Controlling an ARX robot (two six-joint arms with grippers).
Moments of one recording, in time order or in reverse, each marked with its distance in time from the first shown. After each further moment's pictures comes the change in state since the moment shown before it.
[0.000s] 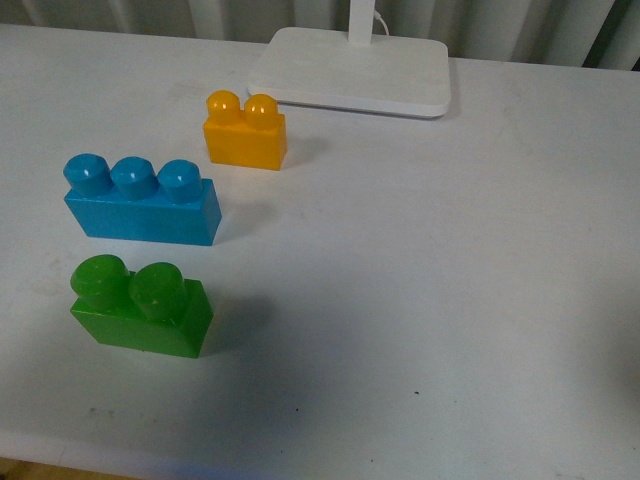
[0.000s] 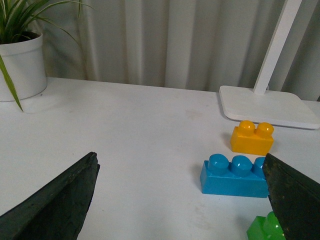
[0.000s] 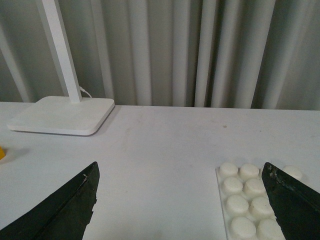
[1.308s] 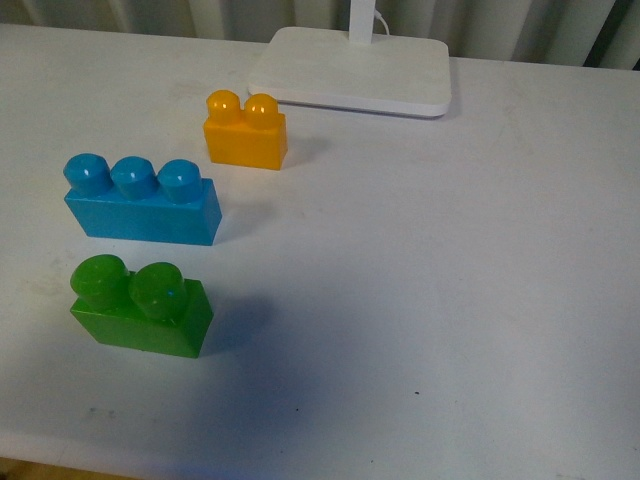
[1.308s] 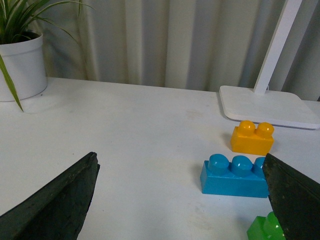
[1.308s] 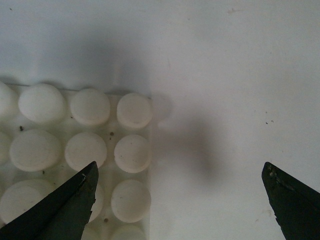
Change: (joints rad) left arm 0.000 0.000 0.000 0.000 0.000 0.000; right arm -0.599 1.582 0.779 0.019 -0.162 -0.552
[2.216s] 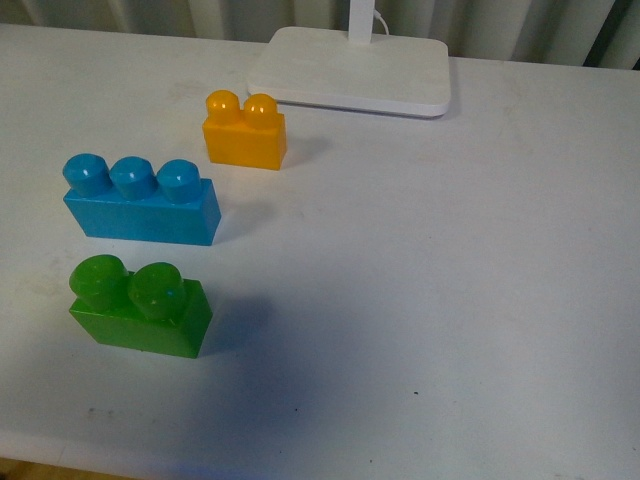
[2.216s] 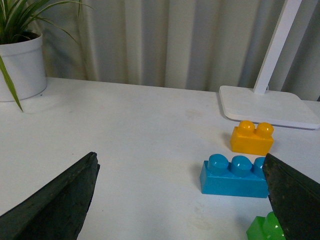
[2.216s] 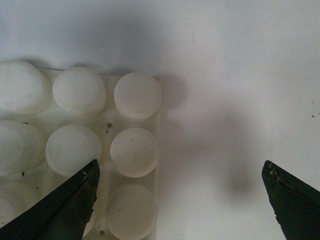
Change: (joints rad) left arm 0.000 0.000 0.000 0.000 0.000 0.000; right arm 0.017 0.056 0.026 -0.053 -0.032 0.007
